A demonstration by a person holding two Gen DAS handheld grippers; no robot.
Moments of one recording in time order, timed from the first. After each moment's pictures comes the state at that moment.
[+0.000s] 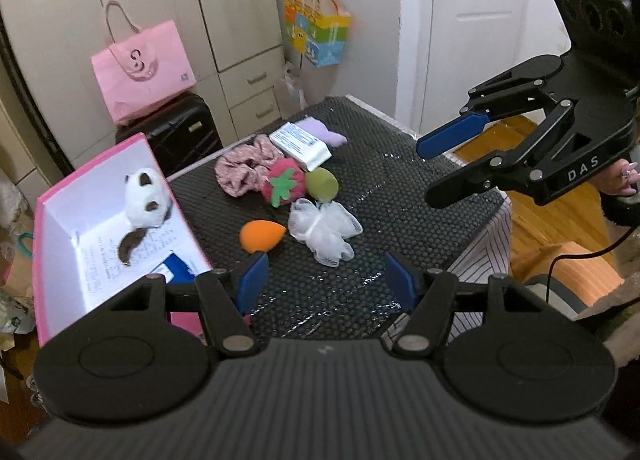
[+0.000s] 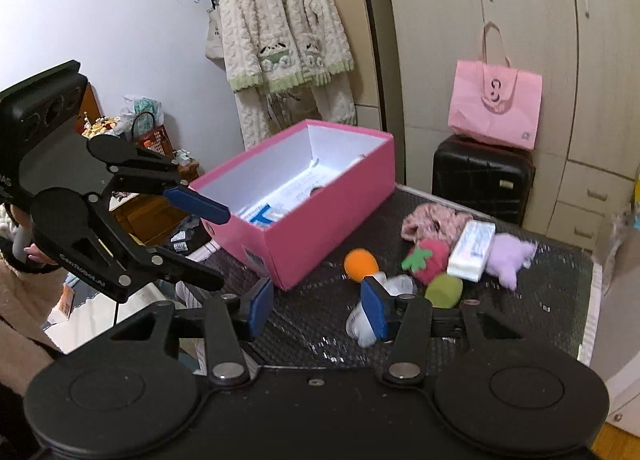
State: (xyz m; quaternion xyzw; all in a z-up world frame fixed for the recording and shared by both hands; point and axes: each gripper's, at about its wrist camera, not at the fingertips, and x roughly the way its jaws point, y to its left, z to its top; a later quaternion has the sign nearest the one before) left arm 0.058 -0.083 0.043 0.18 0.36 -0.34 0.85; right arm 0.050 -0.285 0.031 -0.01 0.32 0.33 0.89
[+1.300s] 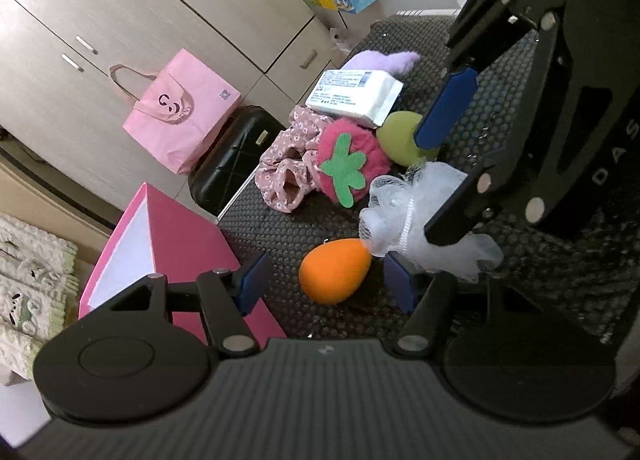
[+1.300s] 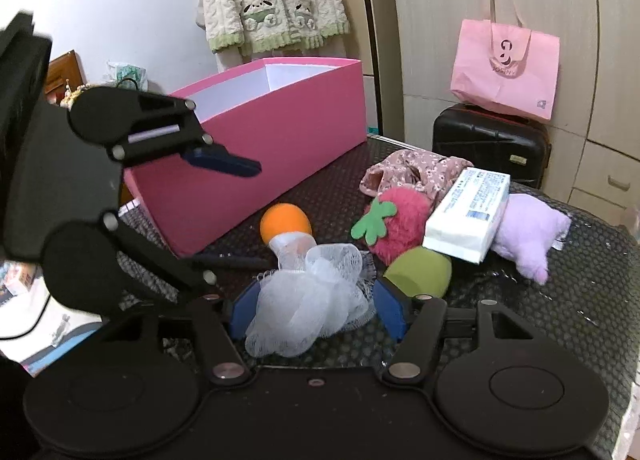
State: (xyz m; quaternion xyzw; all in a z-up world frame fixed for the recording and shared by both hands) left arm 0.131 -0.167 -0.082 0.43 0.28 -0.21 0.83; right arm 0.158 -0.277 -0.086 -0.03 0.34 0.35 0.87
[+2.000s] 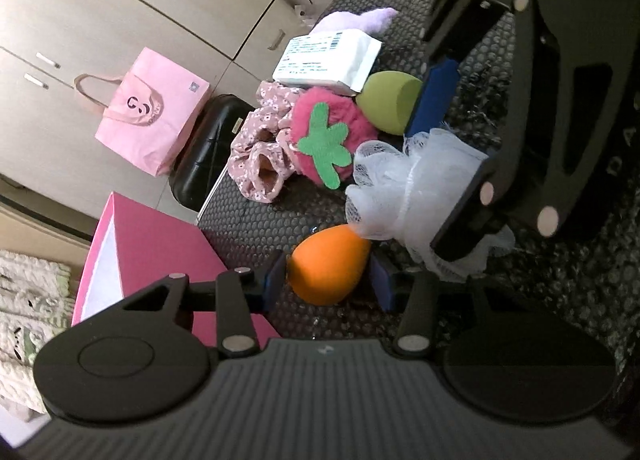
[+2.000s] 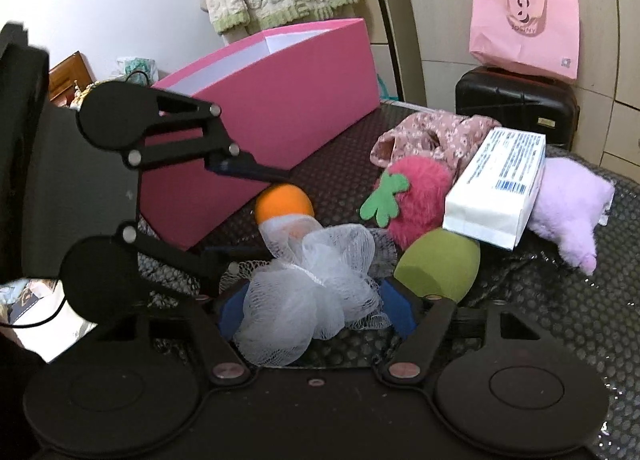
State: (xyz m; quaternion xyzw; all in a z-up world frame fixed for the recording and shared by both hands) left arm 0.153 -0.173 -0.102 0.48 0.30 -0.23 0.79; right arm 0.184 -0.274 -0.112 0.00 0.38 0.38 0.84
